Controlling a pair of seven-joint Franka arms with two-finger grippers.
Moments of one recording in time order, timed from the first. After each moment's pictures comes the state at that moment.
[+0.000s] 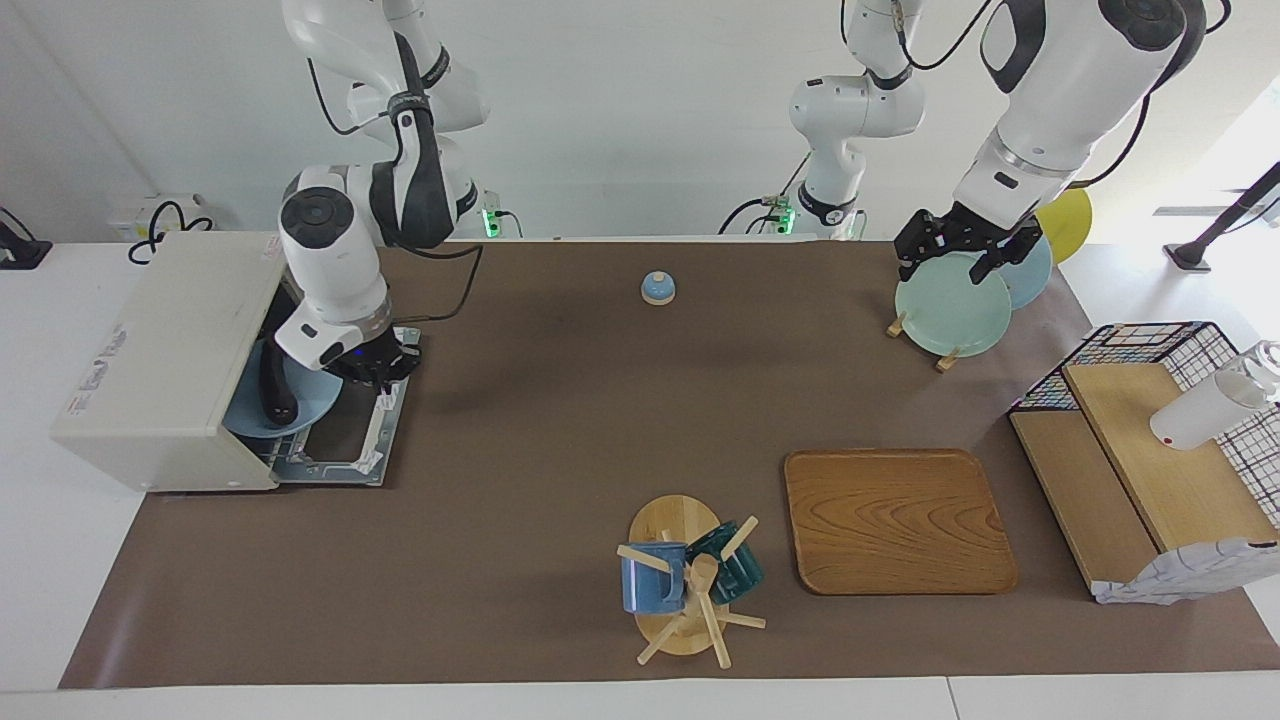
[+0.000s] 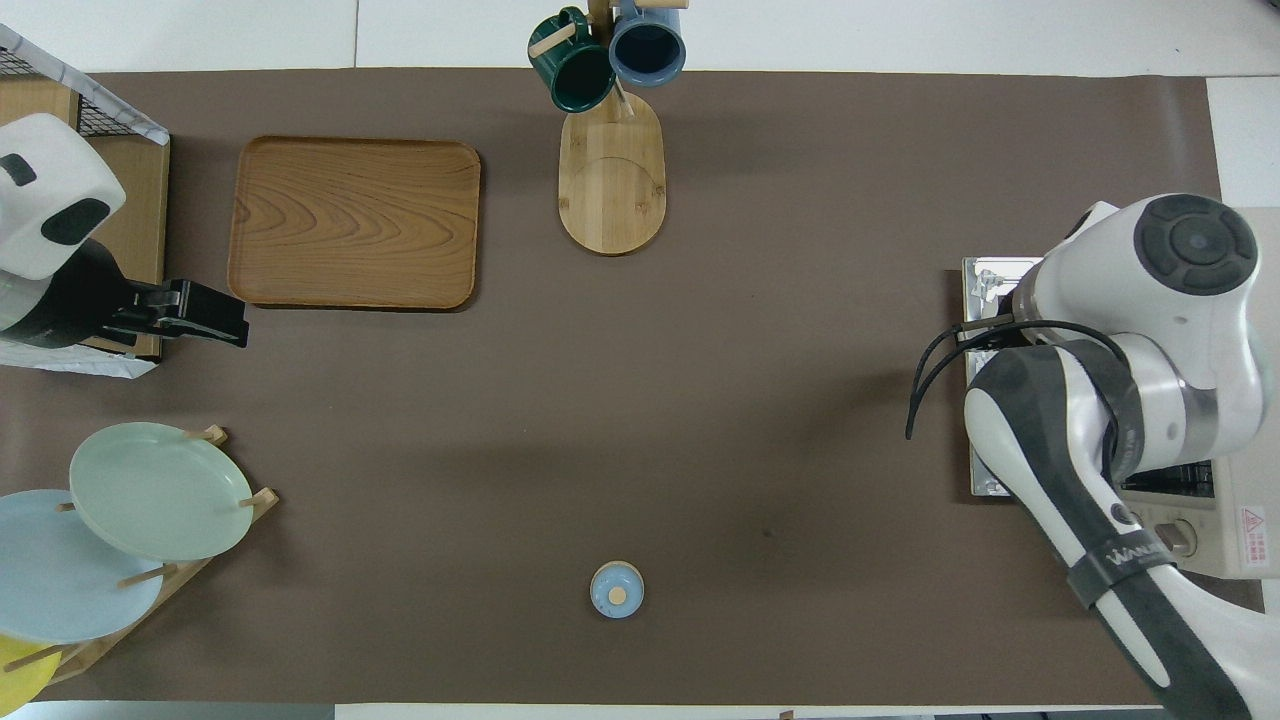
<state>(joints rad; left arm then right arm) -0.10 -0.02 -0.06 -1.64 -0.05 1.55 -0.06 0.19 0.10 -0.11 -2.08 -0.14 2.15 0.05</state>
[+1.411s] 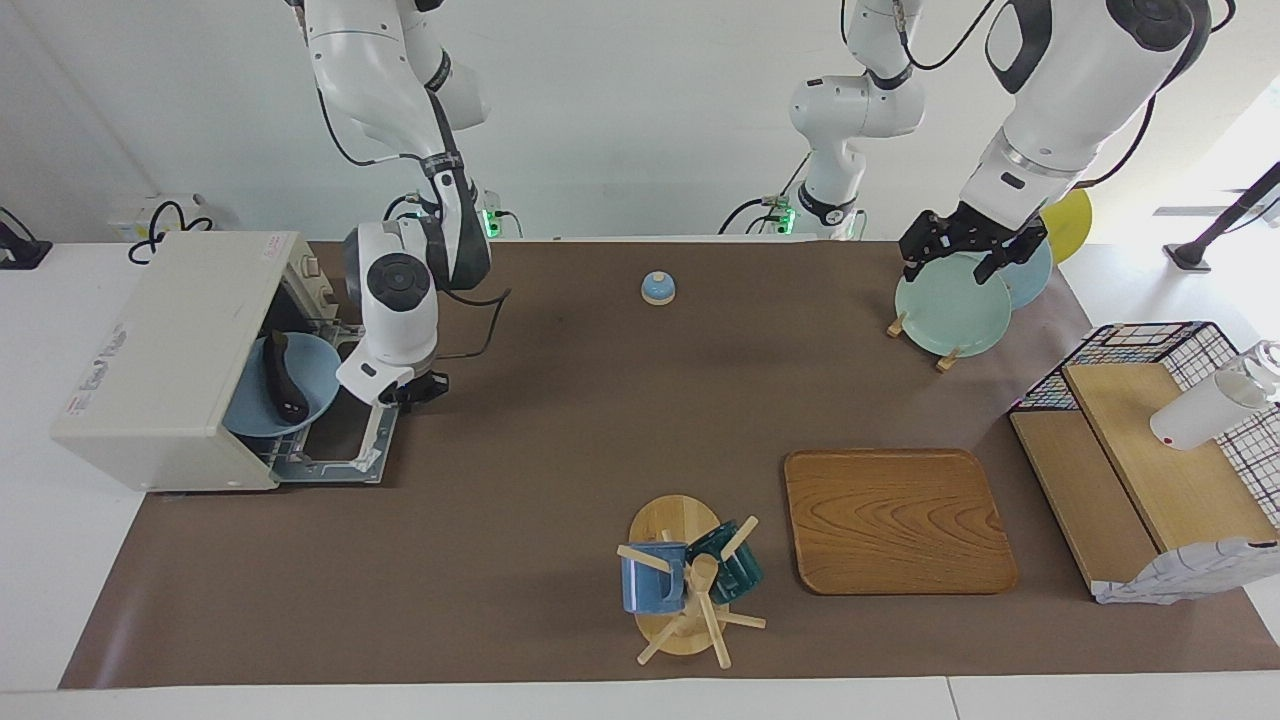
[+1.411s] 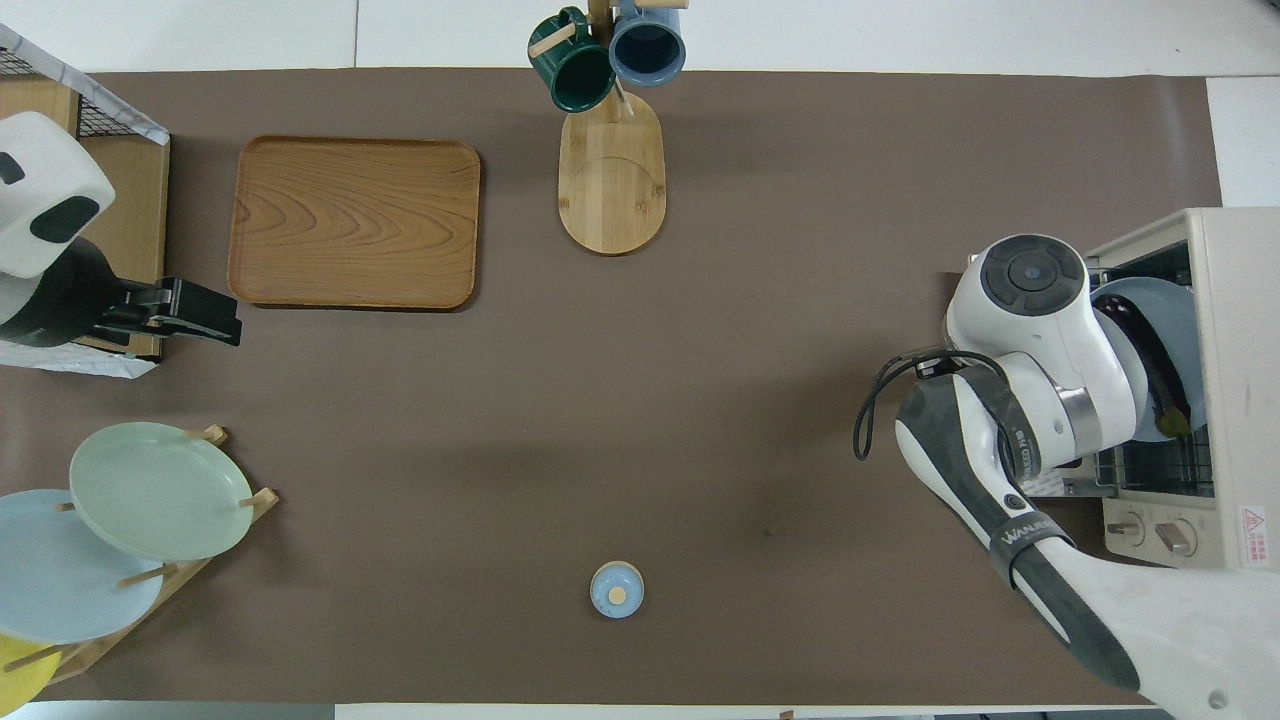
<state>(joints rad) -0.10 -0.02 -0.06 -1.64 -0.05 1.55 -0.06 0.22 0.21 -0.09 -2.08 -0.30 2.10 0.14</state>
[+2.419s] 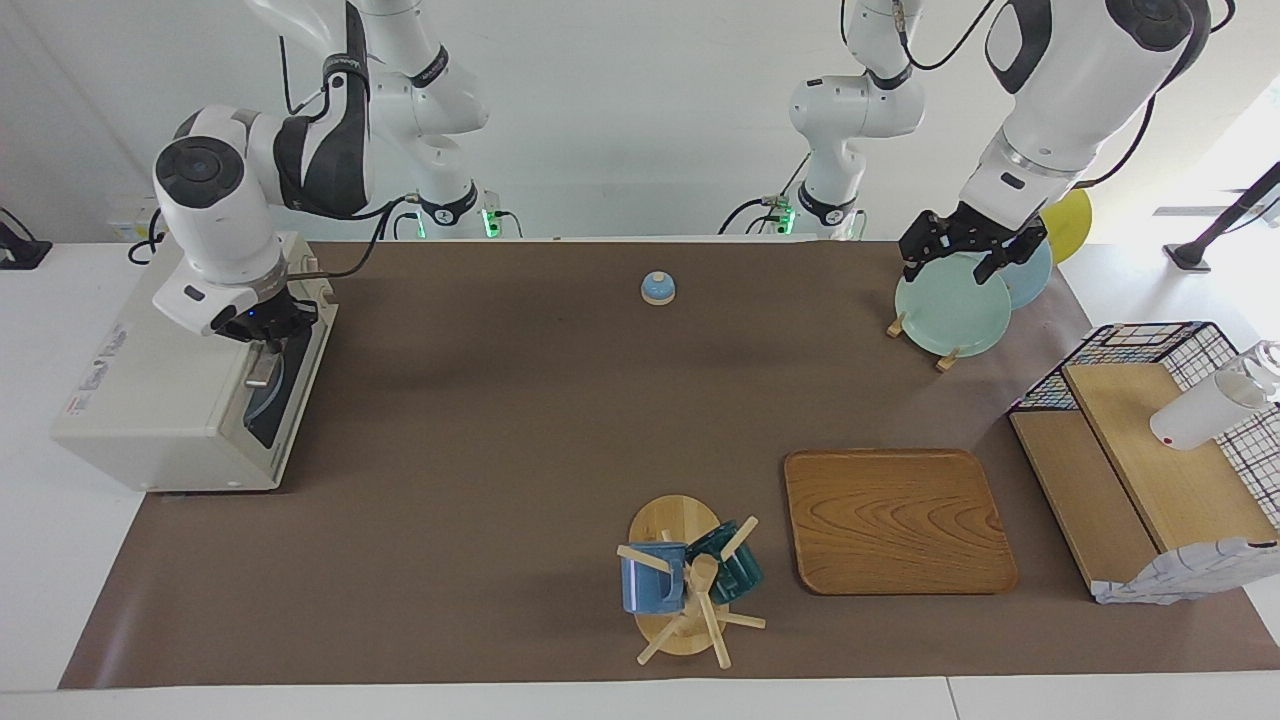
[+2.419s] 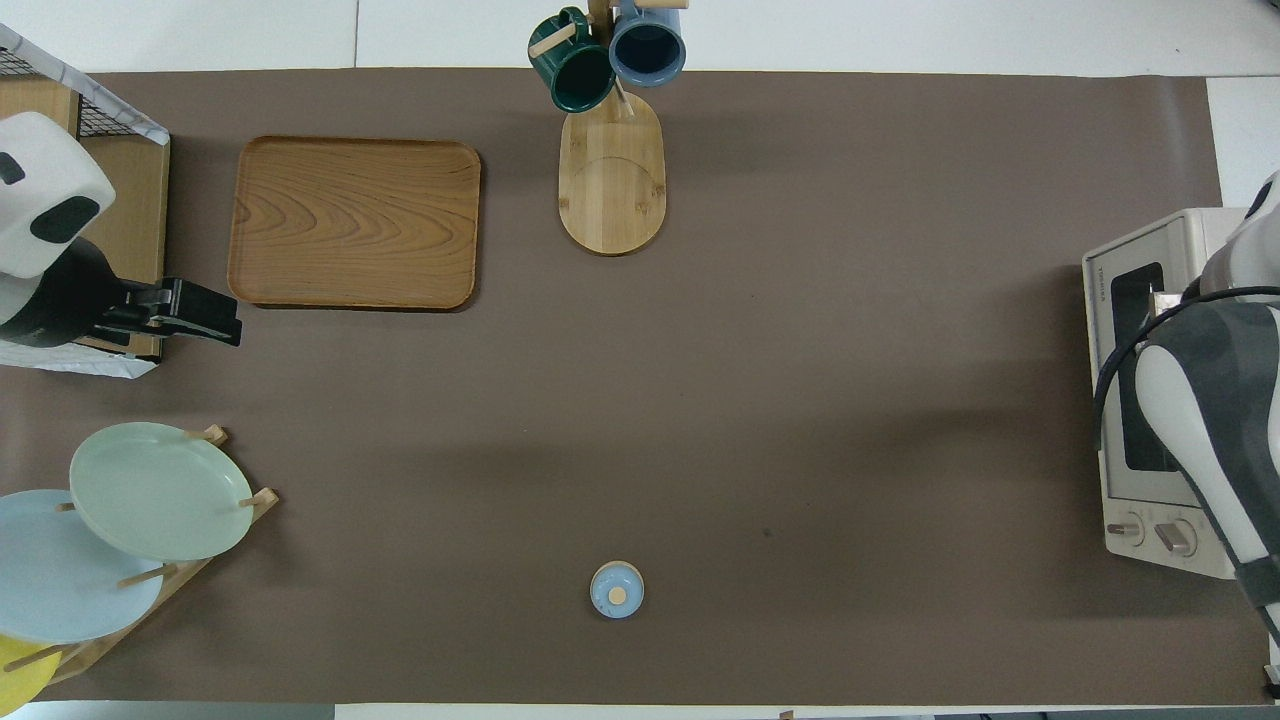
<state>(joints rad) -0.10 -0.02 -0.06 -1.64 -0.05 1.55 -0.06 0.02 0.03 -0.12 -1.90 -0.25 1.80 -0.26</state>
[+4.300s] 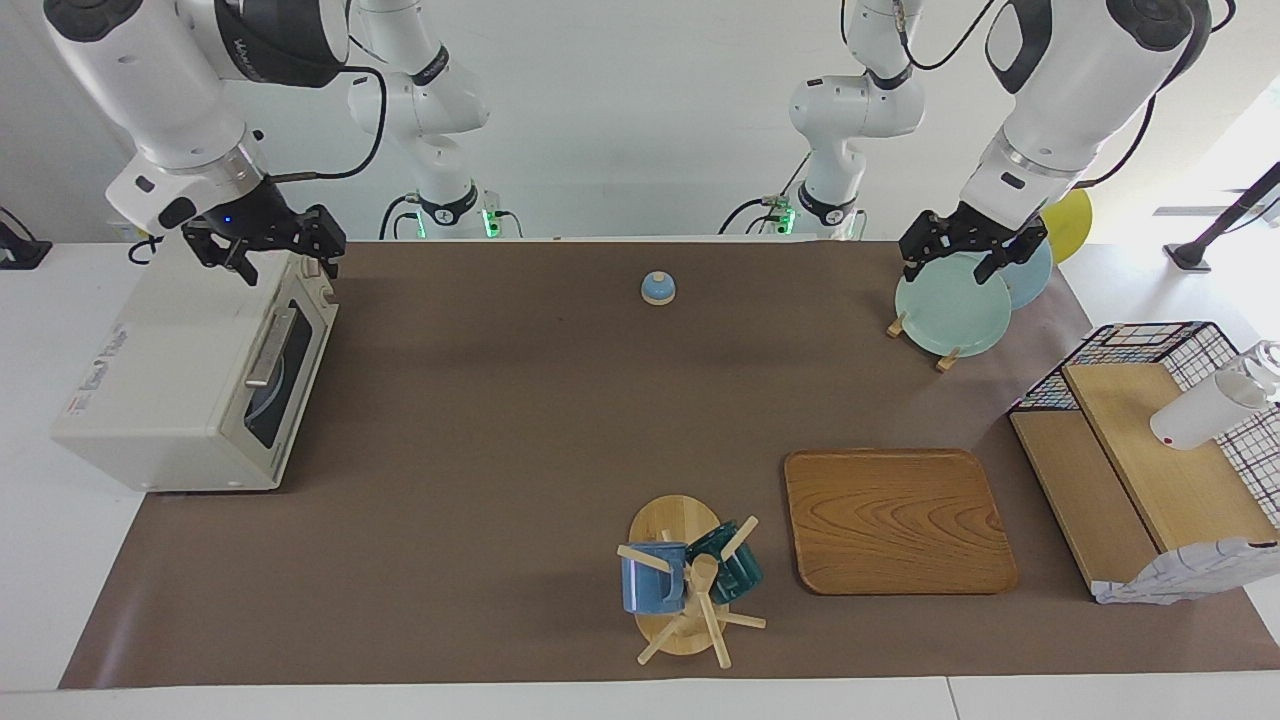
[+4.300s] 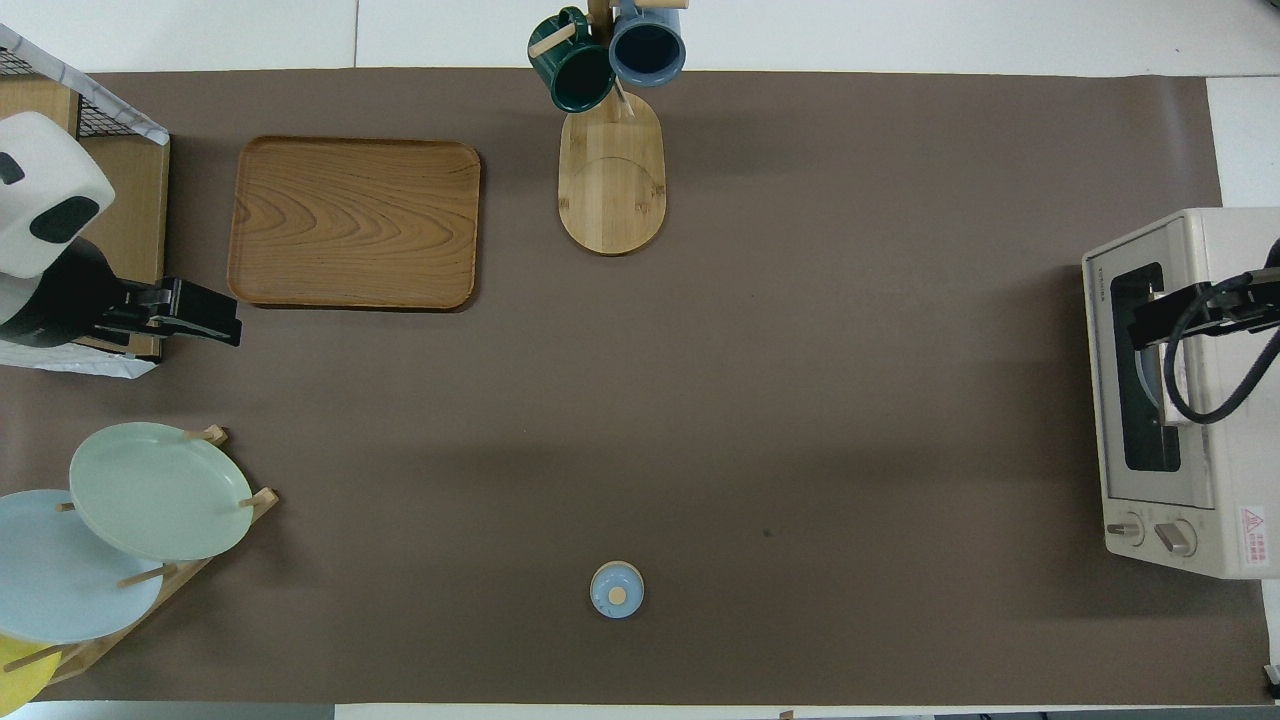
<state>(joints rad) -0.10 -0.02 -0.06 -1.64 -0.05 1.55 -0.06 0.06 0.01 -0.11 -1.60 -0.04 1.50 -0.16</state>
